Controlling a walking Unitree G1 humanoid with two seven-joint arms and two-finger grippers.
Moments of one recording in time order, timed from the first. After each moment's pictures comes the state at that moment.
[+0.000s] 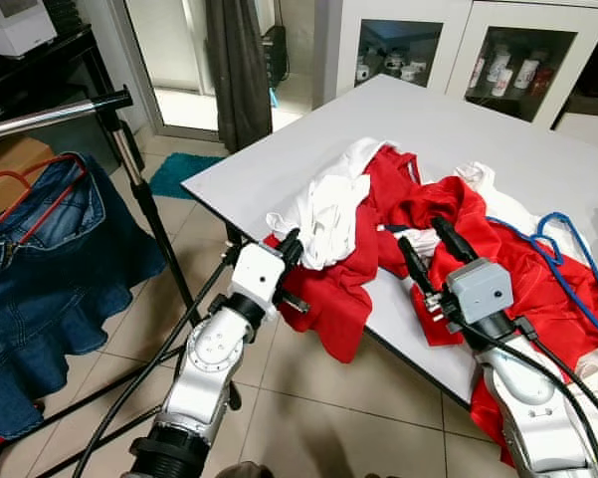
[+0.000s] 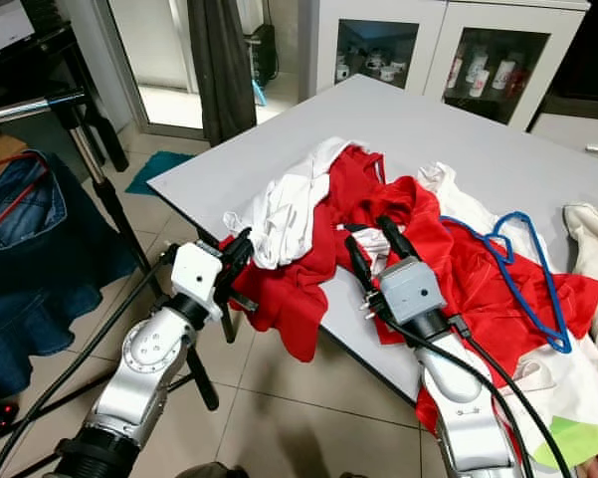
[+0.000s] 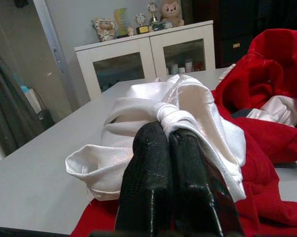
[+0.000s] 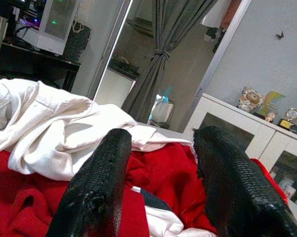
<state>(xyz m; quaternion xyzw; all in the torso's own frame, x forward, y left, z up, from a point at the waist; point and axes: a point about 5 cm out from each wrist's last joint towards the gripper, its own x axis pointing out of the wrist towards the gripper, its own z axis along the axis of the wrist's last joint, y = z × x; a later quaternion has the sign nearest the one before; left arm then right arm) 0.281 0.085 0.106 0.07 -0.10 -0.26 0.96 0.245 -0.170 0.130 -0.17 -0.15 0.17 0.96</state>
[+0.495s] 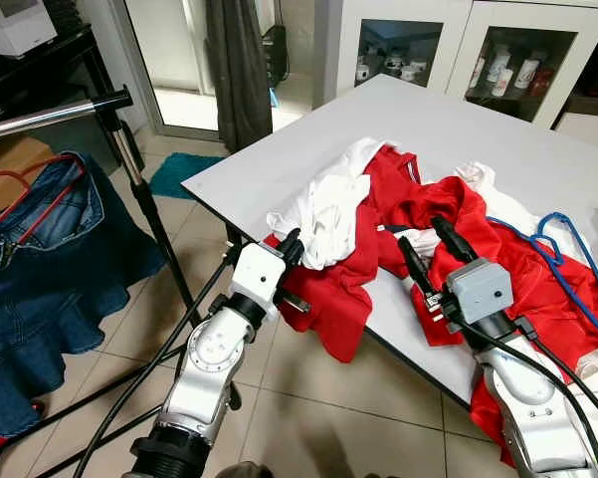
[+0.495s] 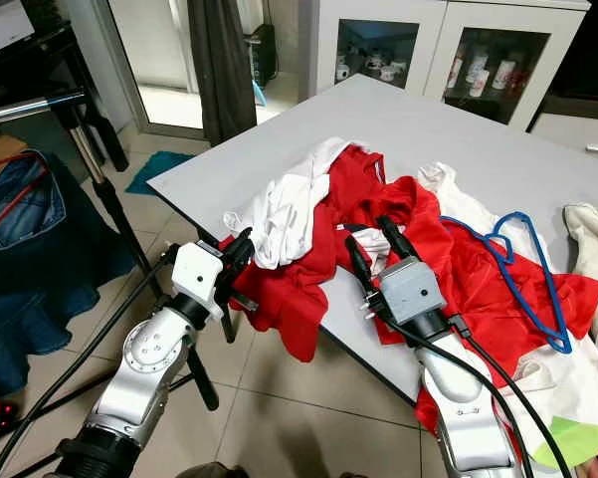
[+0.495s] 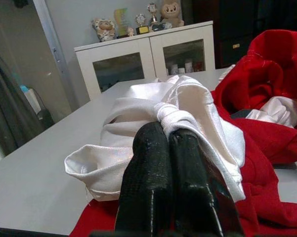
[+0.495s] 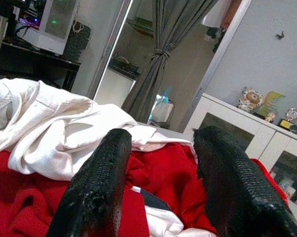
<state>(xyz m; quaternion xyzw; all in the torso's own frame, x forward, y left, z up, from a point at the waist) 0.281 0.084 0.106 0.07 -0.10 -0.26 0.96 0.245 -0.170 0.130 -0.18 -0.15 0.17 0.96</state>
